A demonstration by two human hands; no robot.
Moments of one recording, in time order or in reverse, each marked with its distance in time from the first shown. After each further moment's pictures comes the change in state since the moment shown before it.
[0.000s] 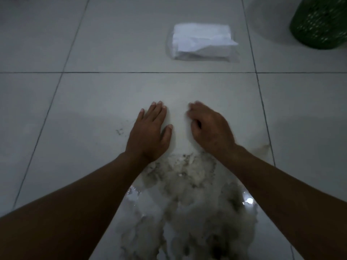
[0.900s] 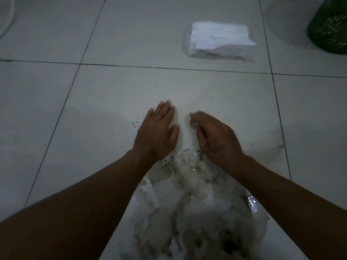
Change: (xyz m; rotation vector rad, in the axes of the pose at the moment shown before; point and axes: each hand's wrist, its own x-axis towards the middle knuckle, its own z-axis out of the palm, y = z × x) left_hand -0.020 -0.011 -0.013 -0.051 -0.050 -0.068; right_hand -0.026 -0.029 0.005 -0.011 -0.052 -0.101
